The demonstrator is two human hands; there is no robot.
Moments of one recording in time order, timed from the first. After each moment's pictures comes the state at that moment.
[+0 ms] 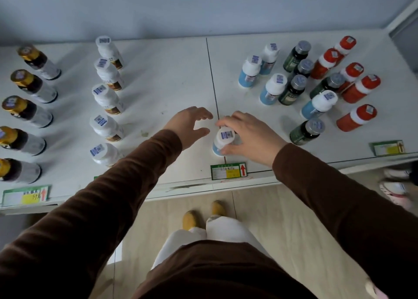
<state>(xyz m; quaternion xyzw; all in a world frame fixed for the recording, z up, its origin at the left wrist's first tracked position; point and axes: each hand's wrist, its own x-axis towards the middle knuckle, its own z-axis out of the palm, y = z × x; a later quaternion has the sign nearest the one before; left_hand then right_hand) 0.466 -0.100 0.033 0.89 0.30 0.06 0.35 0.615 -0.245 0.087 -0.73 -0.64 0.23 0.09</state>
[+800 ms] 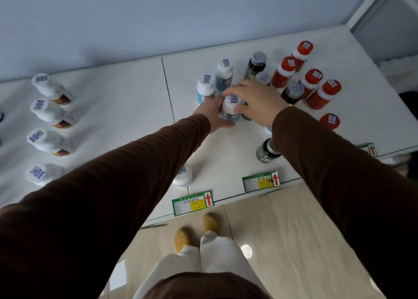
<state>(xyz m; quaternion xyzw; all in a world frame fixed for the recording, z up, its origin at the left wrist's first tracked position) 0.675 -0.104 0.022 0.86 0.30 -0.01 0.41 0.783 -0.215 0.100 -0.79 -0.59 0.13 0.06</state>
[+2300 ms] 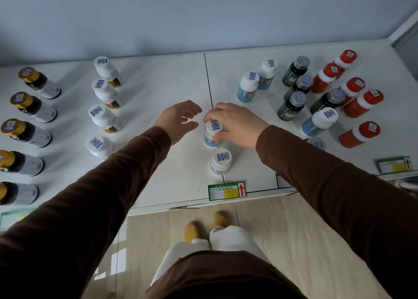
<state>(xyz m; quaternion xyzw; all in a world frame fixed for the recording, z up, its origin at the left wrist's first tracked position) 0.486 -0.045 0.036 0.83 0.34 0.11 0.43 0.647 -0.170 0.094 -0.70 -0.69 0.21 0.05</state>
